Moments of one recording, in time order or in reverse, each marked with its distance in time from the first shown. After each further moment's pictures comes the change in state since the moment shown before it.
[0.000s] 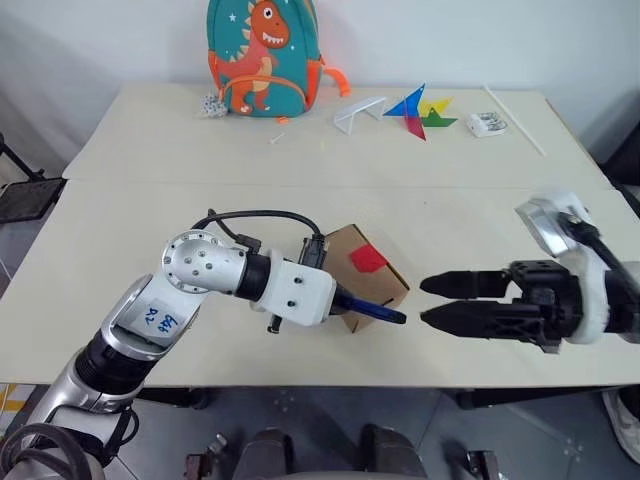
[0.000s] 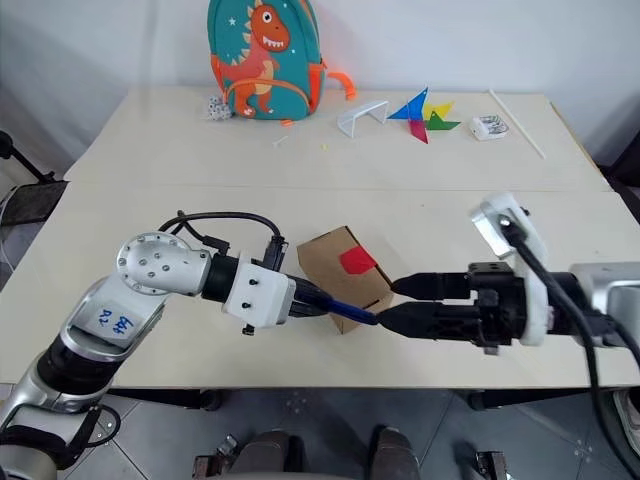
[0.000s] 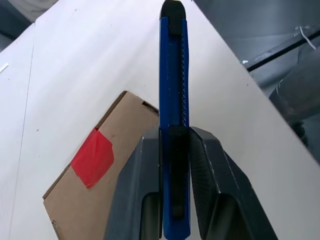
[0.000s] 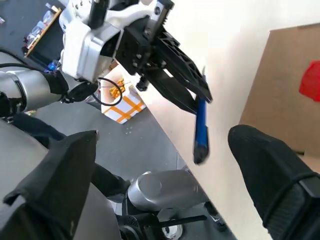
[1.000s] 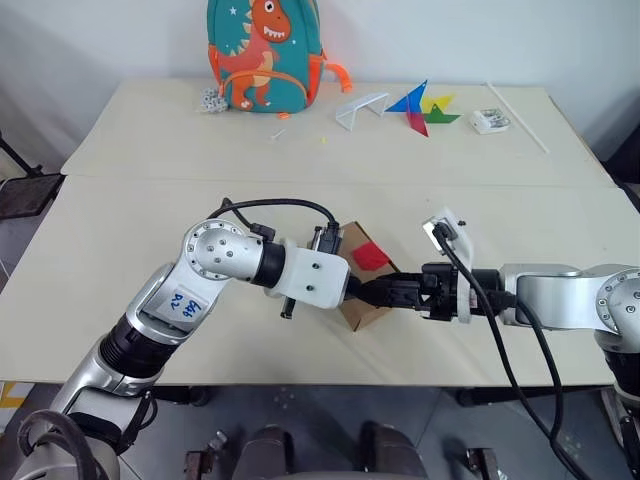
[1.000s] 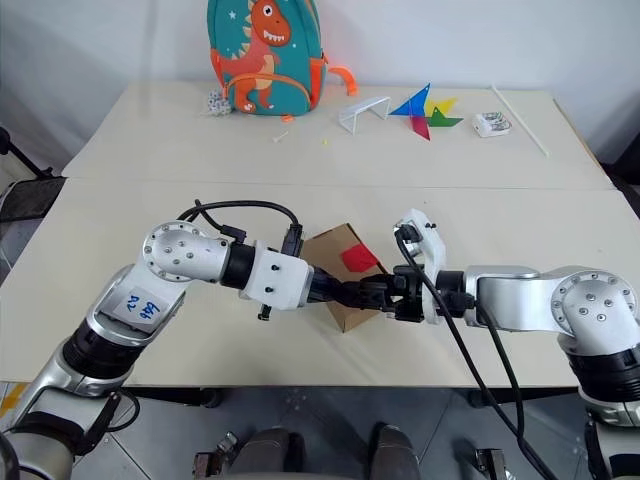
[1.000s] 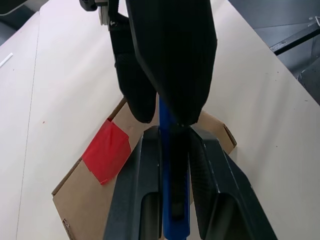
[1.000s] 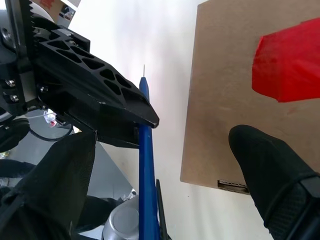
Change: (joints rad) left arm -0.046 -0.055 -0.034 0.066 0.076 0.017 0.015; right arm -0.201 0.399 0.264 0.133 0.000 0.092 -0.557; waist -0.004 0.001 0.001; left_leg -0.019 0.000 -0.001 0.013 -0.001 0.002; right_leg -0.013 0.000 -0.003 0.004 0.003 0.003
